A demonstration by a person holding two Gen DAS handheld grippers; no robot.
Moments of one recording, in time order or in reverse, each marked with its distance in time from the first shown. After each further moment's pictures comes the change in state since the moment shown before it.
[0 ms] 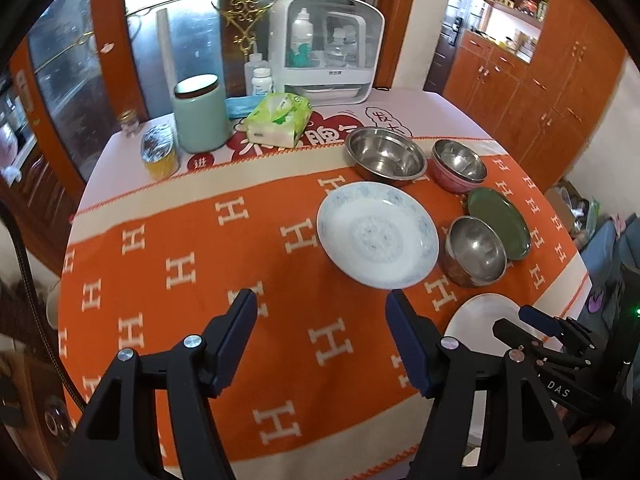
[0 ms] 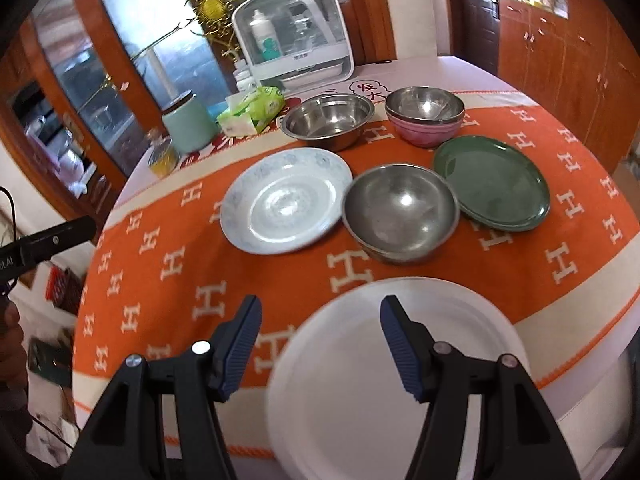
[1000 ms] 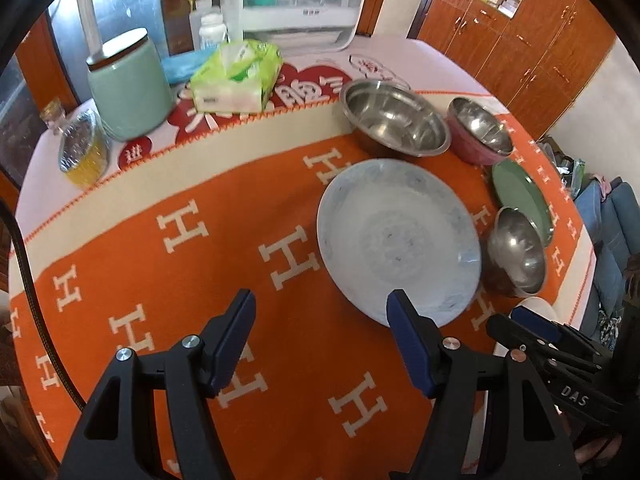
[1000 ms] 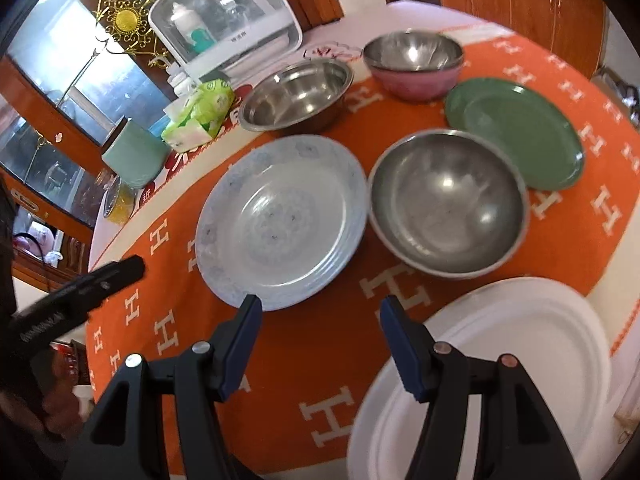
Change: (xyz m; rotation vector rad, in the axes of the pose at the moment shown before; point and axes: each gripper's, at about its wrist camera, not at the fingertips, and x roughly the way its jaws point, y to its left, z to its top) left arm 0.138 0.022 0.051 0.083 0.190 -0.119; right arm 0.091 0.013 0.038 0.282 0.121 -0.029
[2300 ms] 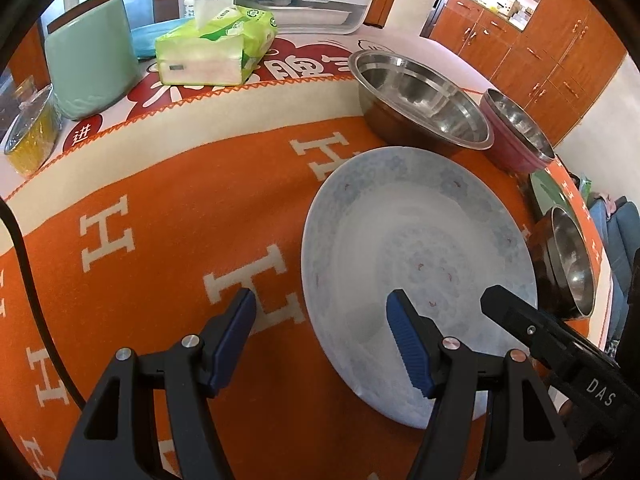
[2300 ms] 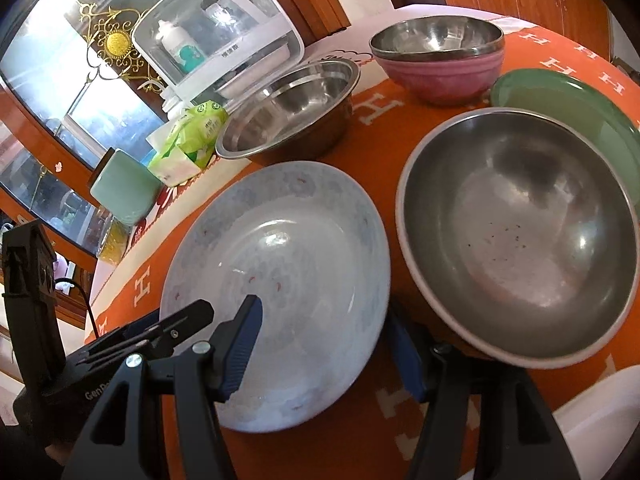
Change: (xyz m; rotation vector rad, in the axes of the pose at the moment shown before) left arm 0.095 -0.003 0.010 -0.050 -0.049 -0.020; right arm 0.067 -0.019 0.030 0.022 -0.133 0.104
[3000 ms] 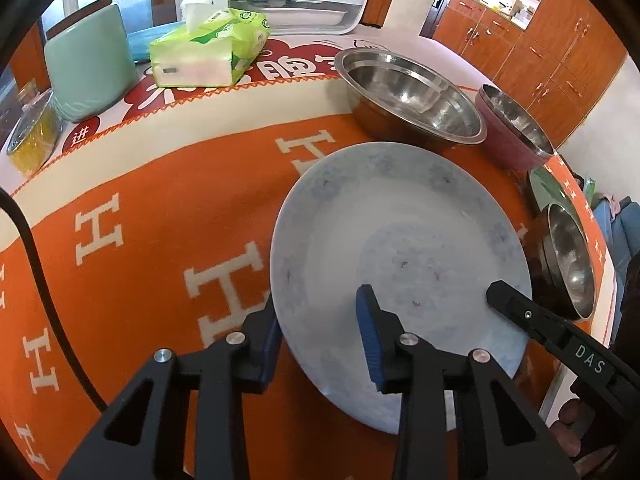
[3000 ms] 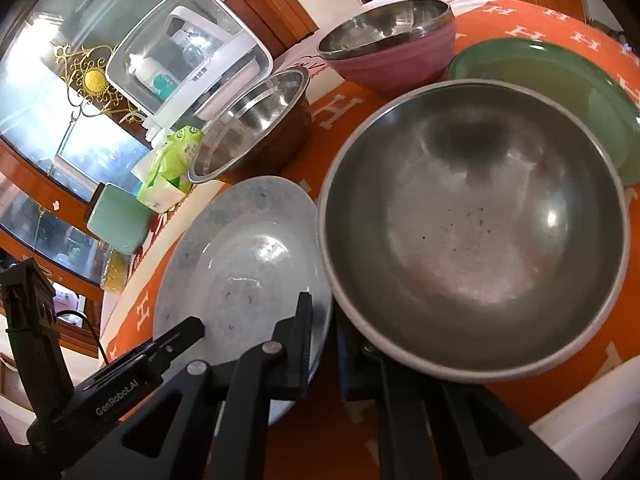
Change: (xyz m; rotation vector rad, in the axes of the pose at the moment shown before) left arm -0.001 -0.017 -0.004 -0.004 -0.004 0.020; right arm -0.003 -0.028 -0.003 0.122 -0.017 0.028
